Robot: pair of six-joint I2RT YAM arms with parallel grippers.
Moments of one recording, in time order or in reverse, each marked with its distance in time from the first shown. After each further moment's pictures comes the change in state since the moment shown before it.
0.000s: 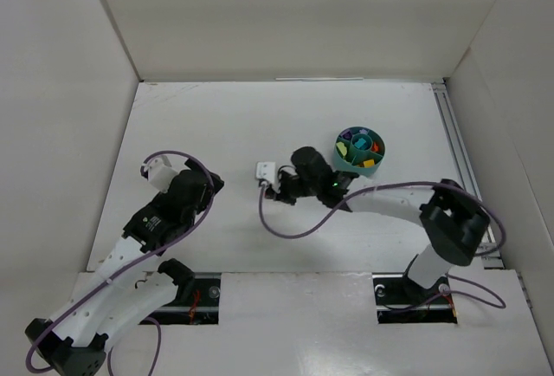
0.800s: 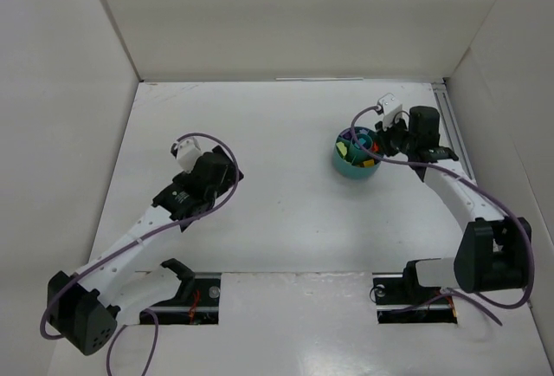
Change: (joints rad) left arm 0.000 0.267 0.014 0.227 0.050 0.184; right arm -0.874 -0.360 -0.097 -0.237 0.111 0.068
